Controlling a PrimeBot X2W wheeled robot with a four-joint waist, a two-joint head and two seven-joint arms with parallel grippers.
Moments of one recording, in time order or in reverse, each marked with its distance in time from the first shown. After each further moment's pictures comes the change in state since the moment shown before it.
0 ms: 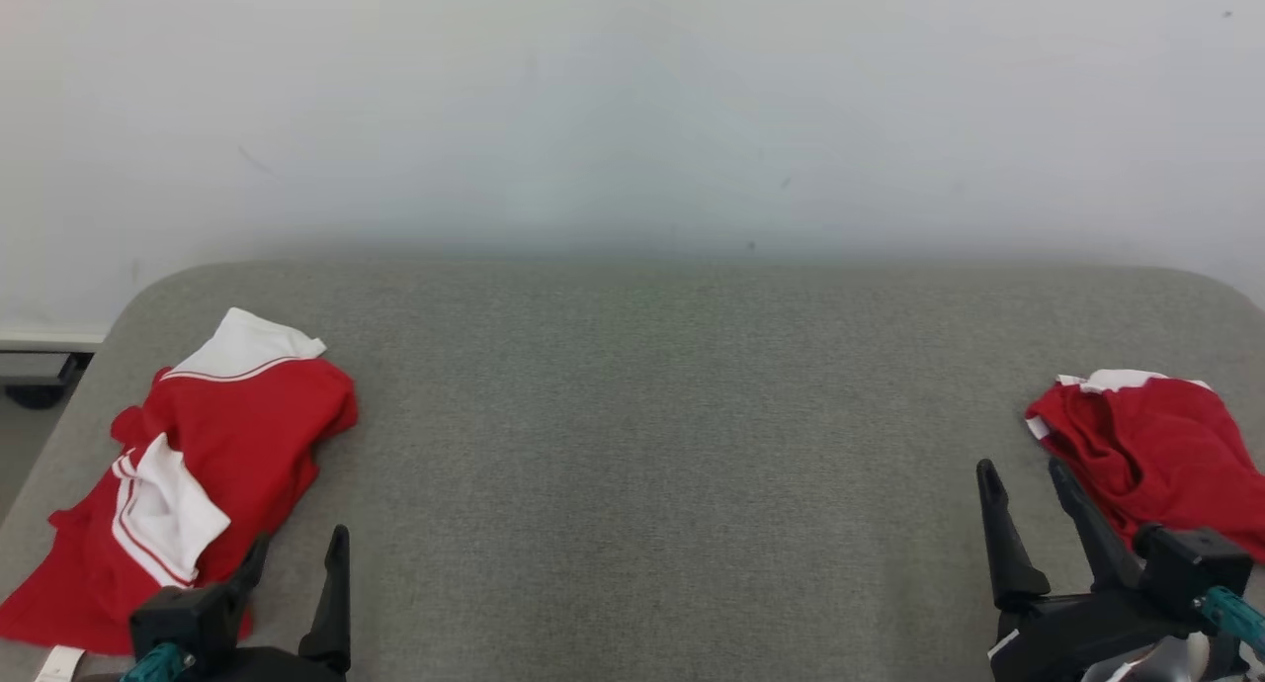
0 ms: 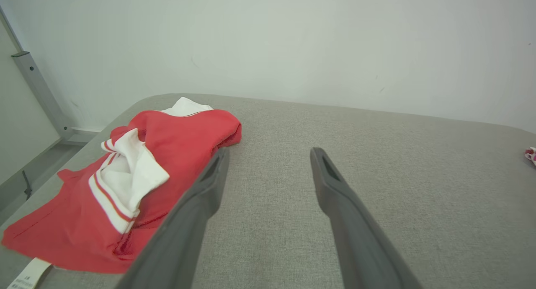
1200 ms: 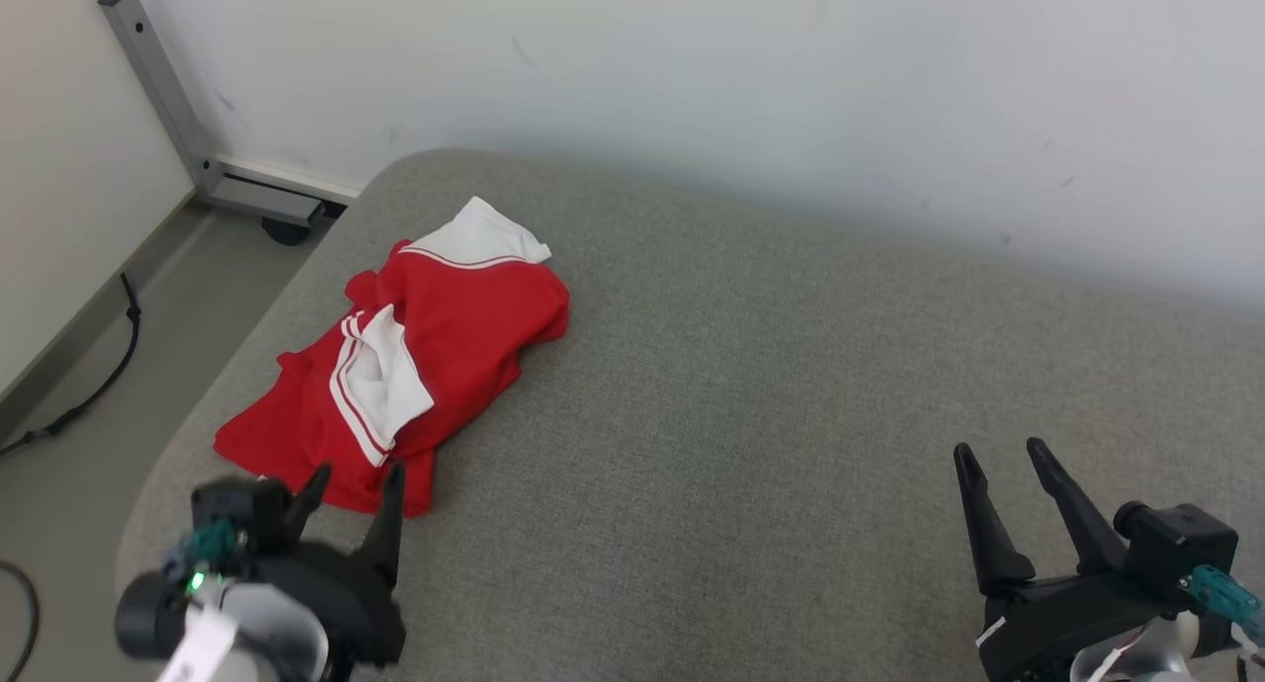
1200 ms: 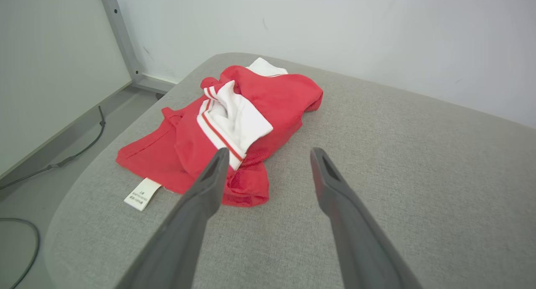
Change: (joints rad) left arm -0.156 -0.025 -0.035 0.103 -0.024 -0.064 0.120; right arm -0.018 0.004 0.043 -0.050 -0.005 0.003 0.053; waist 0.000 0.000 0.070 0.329
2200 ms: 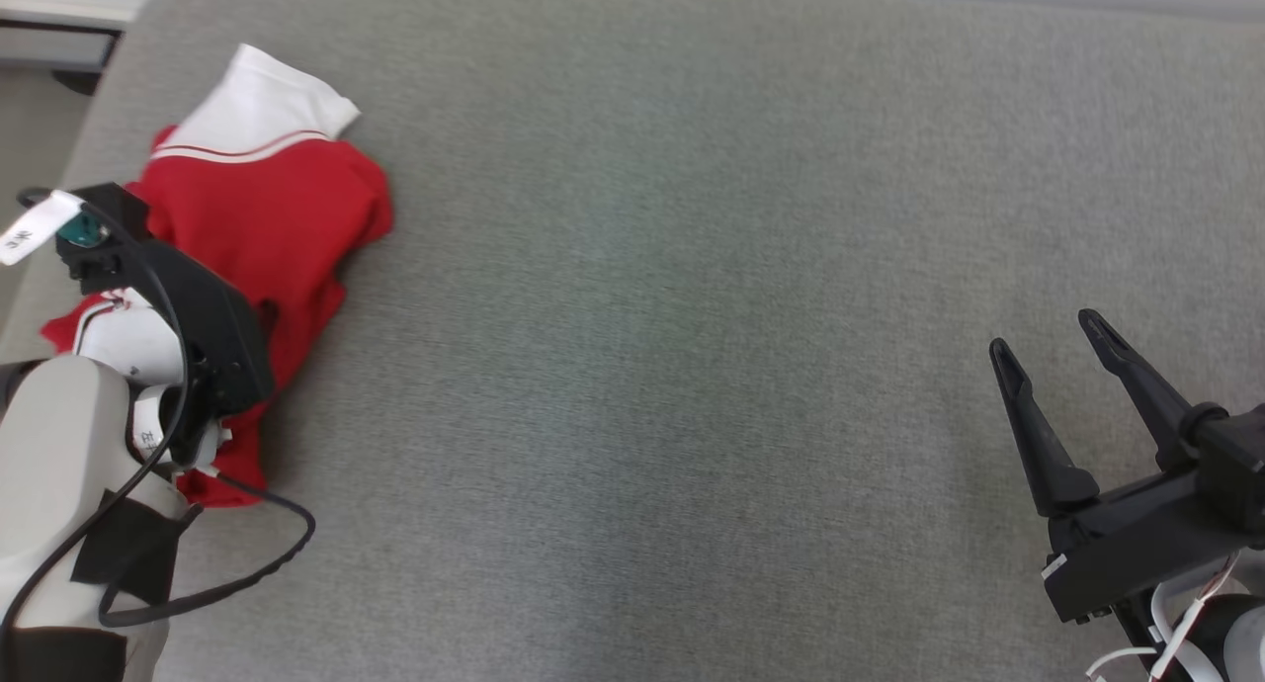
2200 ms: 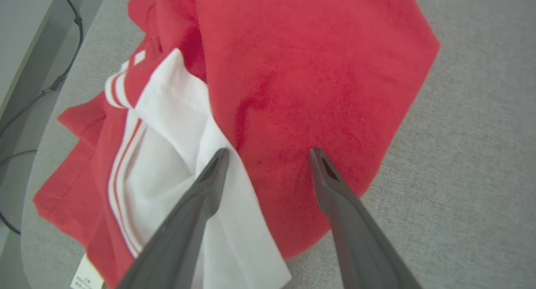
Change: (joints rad) left arm -0.627 0.051 0.063 0.508 -0.064 0.013 0.507; right arm -0.050 -0.179 0.000 -0.363 -0.094 0.005 0.225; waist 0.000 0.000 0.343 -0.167
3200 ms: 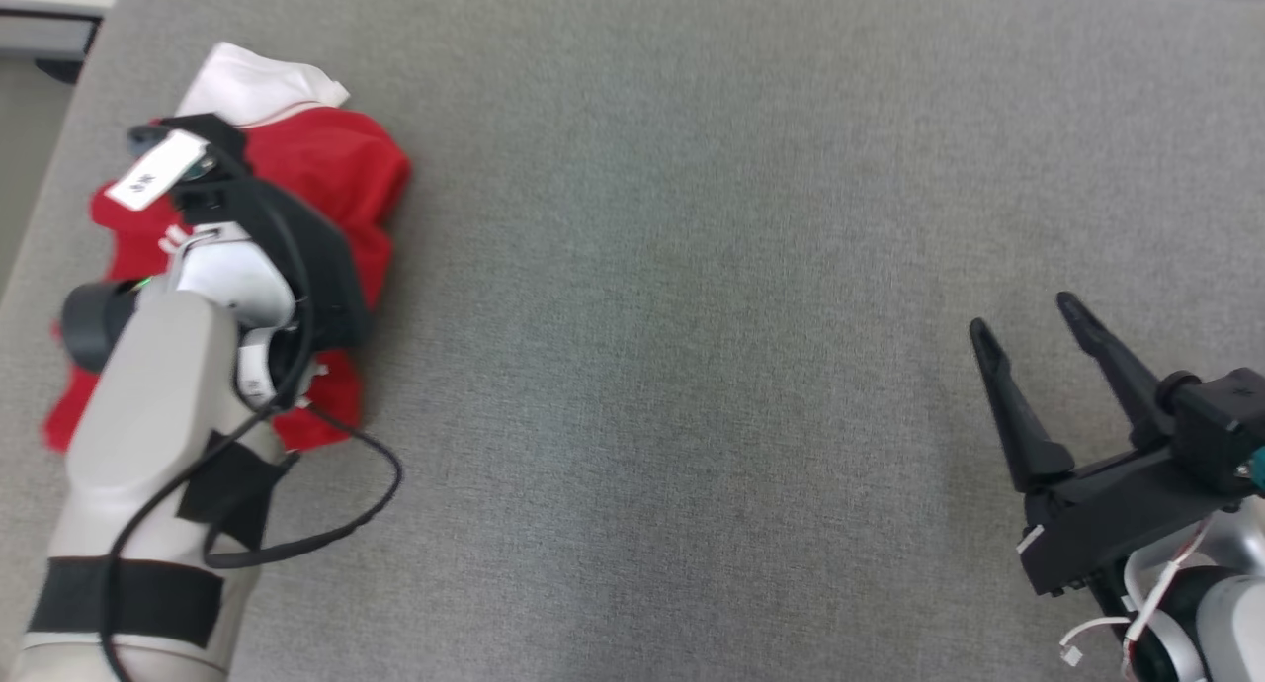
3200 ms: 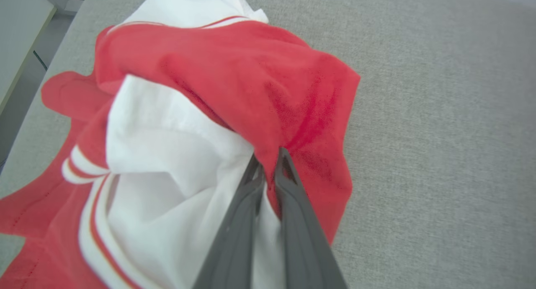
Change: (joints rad) left arm -0.112 -0.106 -0.057 0.079 0.051 0.011 -0.114; right arm -0.057 0.030 0.011 0.040 0.017 -0.006 0.038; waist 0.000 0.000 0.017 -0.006
